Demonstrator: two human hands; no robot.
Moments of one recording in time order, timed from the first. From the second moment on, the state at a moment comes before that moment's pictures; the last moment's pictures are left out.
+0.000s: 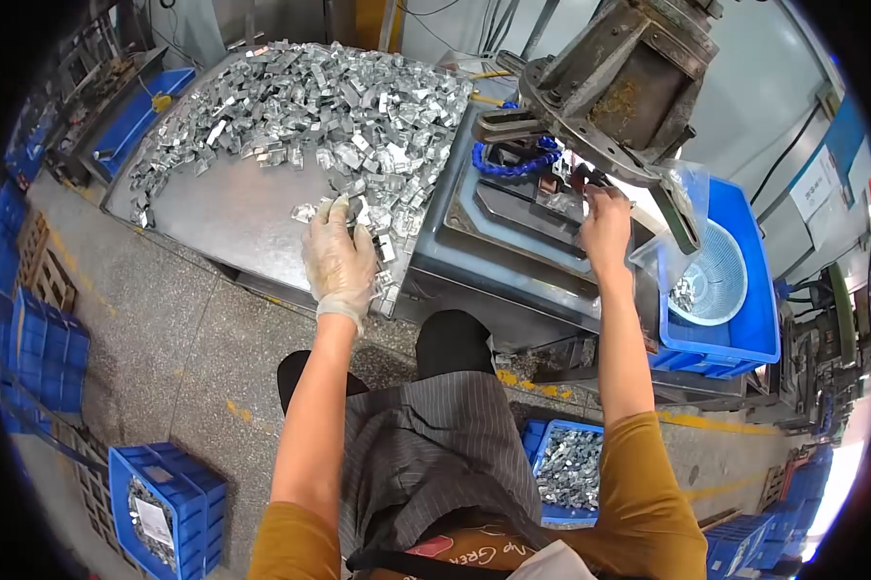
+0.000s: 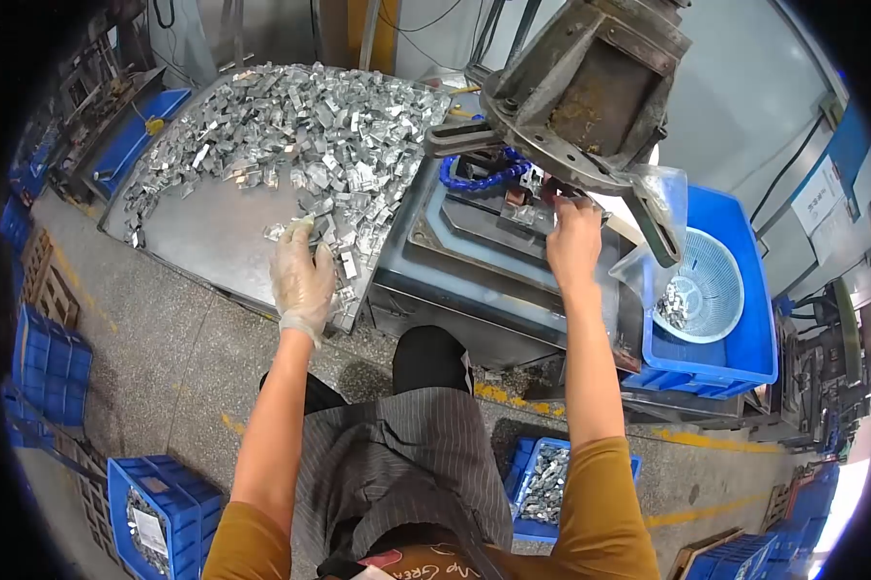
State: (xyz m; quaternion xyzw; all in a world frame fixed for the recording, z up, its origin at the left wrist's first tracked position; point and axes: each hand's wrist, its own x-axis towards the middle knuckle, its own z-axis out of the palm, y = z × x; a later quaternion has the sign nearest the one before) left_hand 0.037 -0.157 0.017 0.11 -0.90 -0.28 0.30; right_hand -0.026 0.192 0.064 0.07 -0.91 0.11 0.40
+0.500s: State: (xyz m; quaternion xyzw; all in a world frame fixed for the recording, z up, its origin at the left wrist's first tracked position) left_hand 0.038 -0.158 0.016 0.11 -0.91 -0.30 0.28; right_hand 0.006 0.154 0.063 0.10 -0.94 0.07 0.32
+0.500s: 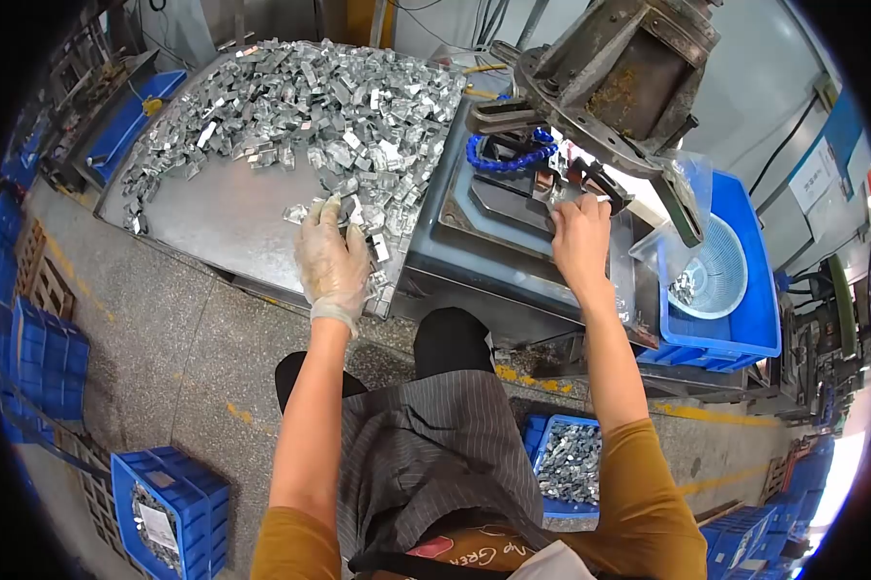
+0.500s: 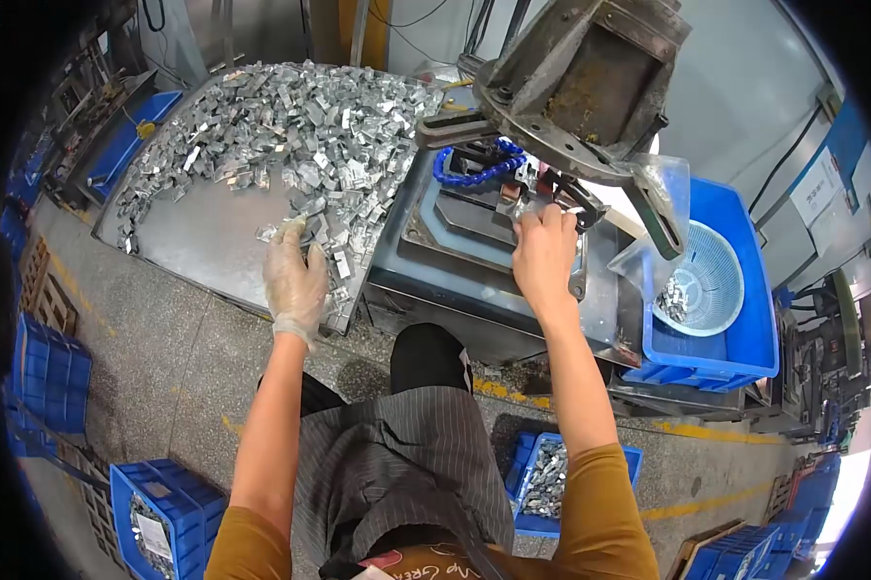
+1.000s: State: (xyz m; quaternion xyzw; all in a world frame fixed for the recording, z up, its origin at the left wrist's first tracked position) left_hand 0.037 -0.158 0.015 0.10 -0.91 -0.28 0.30; right_hand -0.041 0.178 0.055 0.11 -0.93 0.03 0.35
